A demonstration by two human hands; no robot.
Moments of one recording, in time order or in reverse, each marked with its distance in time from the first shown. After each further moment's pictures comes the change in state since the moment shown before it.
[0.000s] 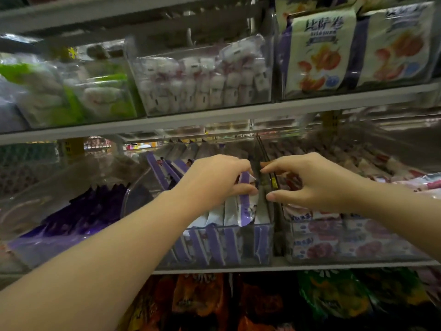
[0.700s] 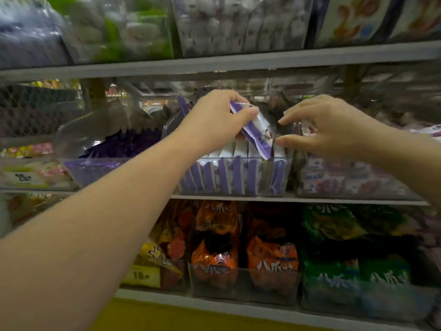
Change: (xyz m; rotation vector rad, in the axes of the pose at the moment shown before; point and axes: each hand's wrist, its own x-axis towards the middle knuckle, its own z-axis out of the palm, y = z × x) left_hand -0.085 0.013 -0.034 -0.788 0.262 -0.365; right_hand -0.025 -0.072 -0.009 -0.161 0.053 0.012
